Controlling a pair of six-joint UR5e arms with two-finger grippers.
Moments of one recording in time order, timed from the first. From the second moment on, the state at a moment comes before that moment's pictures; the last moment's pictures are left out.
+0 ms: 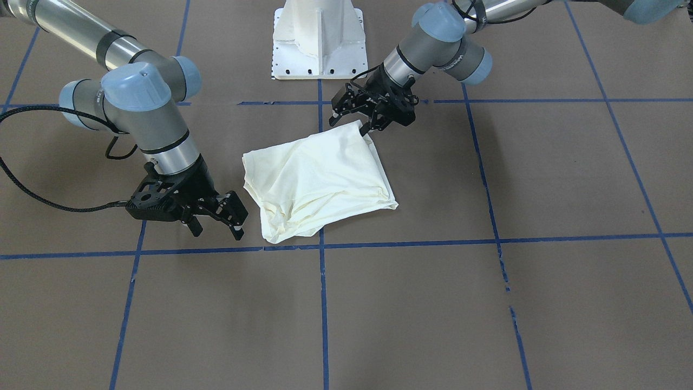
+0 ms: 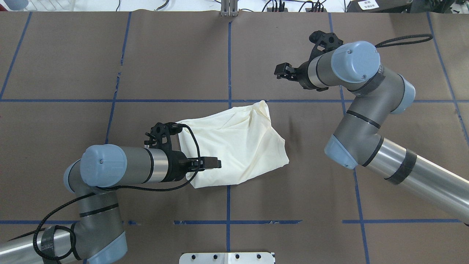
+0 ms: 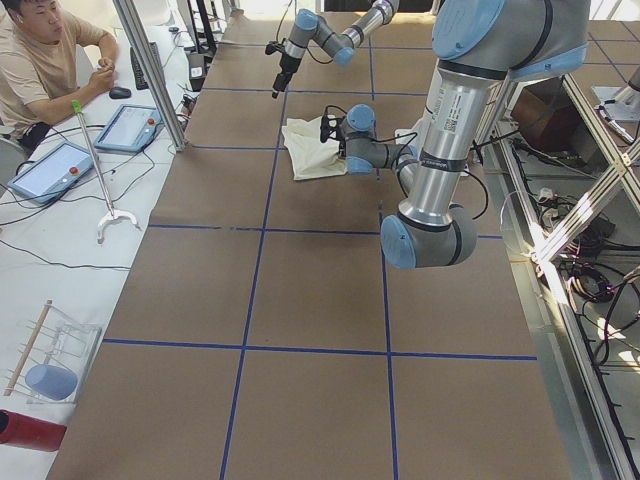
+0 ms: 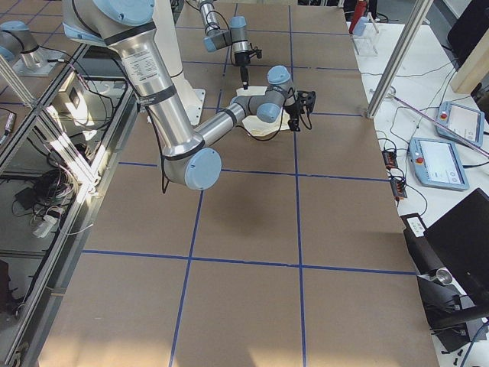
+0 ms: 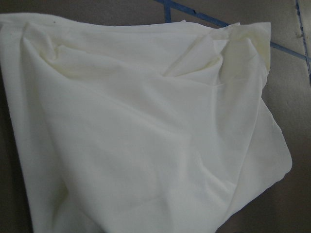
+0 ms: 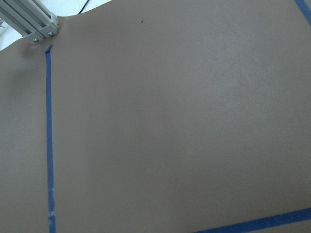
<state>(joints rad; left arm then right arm) -0.37 -1.99 -1.72 -2.44 -1.74 -1.50 0.74 -1.06 1.59 -1.07 1.76 1.42</state>
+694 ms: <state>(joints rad) -0.41 -1.99 -1.77 -2.43 -1.76 -1.53 0.73 -1.06 1.58 -1.07 1.76 1.42</state>
